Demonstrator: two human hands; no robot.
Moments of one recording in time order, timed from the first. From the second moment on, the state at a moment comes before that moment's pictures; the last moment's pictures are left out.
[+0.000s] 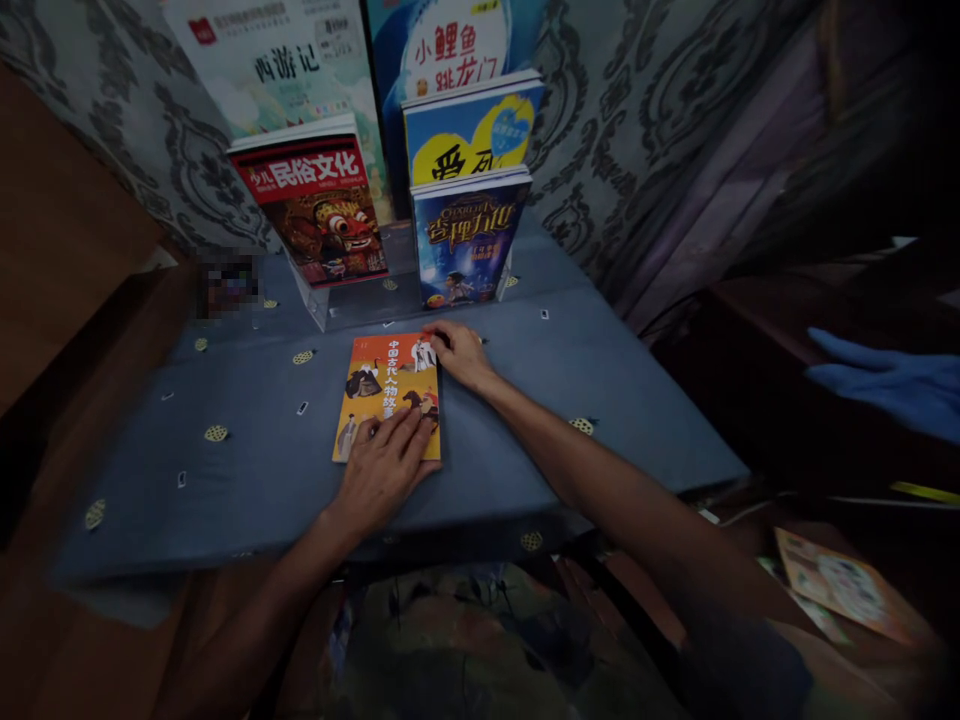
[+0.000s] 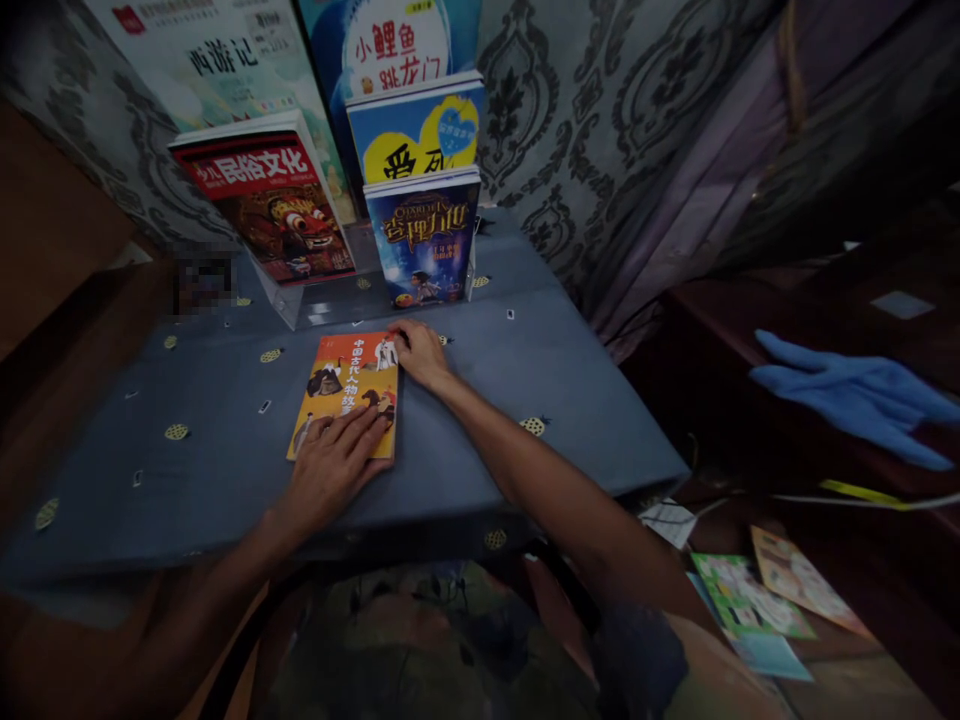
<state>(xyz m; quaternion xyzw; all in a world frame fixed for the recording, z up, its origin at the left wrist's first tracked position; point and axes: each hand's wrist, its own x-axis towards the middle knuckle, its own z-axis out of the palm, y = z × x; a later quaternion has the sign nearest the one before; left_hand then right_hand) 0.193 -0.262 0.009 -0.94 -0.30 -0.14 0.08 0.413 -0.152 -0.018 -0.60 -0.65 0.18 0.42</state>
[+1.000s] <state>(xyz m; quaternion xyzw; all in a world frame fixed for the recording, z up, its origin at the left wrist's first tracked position) 0.171 -0.261 0.029 -0.93 -0.32 -0.18 0.02 0.421 -0.162 0.000 -0.65 -0.60 0.18 0.43</state>
